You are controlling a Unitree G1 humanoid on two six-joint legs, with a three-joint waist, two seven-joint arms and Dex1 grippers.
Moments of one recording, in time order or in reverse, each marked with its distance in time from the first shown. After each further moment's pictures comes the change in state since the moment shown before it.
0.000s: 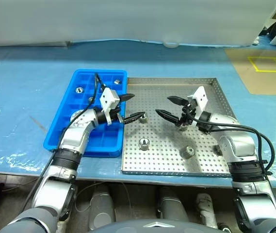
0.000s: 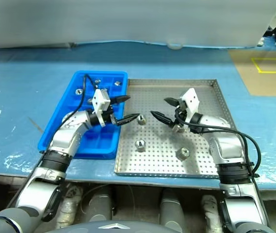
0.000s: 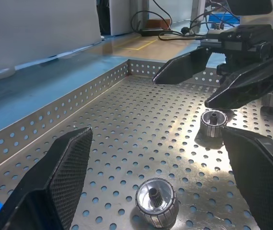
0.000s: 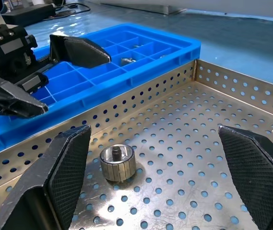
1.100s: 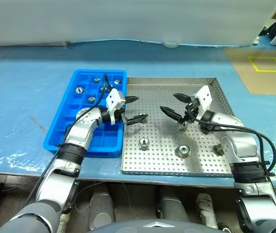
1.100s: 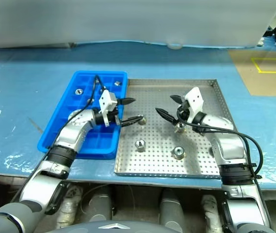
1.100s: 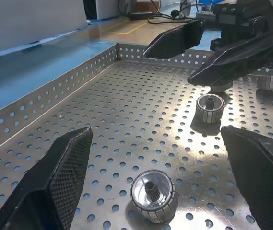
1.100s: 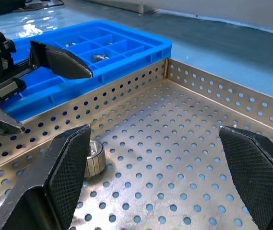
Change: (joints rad) left arm -0.078 -0.019 -0.025 0.132 0.048 -0.027 -0.046; right arm 0.031 -0.011 -0.009 -0.002 -0.035 -0.043 -0.075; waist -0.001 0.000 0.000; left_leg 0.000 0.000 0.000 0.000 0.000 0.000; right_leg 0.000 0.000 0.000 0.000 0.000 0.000
